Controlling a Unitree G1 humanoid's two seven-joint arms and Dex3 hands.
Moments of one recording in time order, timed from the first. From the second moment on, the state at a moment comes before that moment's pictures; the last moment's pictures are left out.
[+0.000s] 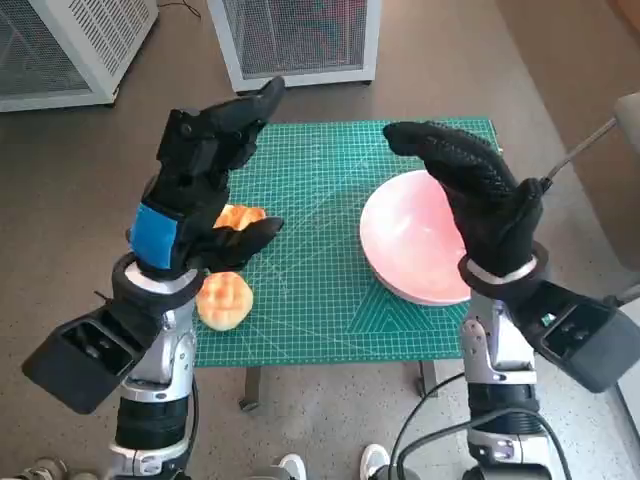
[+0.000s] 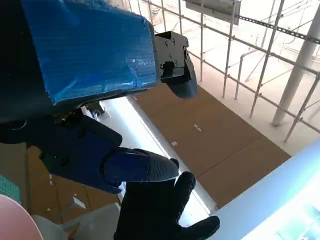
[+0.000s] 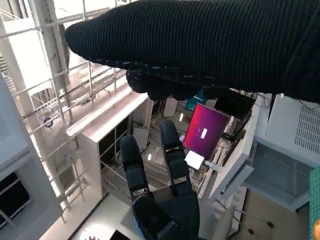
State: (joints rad) left arm -0.48 0.15 0.08 -0.03 -0.20 -0.44 -0.32; right arm -0.62 -0.09 -0.09 0.31 0.39 -0.63 0.60
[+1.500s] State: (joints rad) left arm -0.45 0.13 0.06 -0.05 -0.20 -0.42 -0.31; right arm -0.79 -0.33 -0.45 1.22 0.31 -0.70 0.23
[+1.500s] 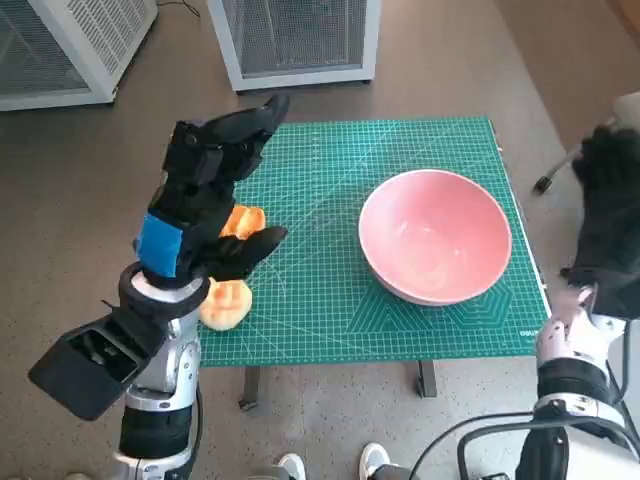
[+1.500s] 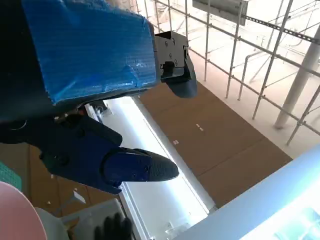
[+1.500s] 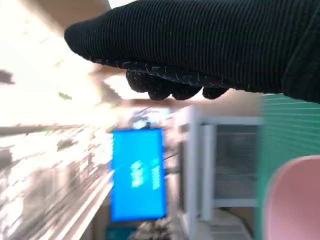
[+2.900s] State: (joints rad) left arm -0.37 0.16 0.09 -0.11 -0.20 -0.40 -0.30; right arm -0.84 -0.12 -0.44 1.30 0.31 -0.44 0.23
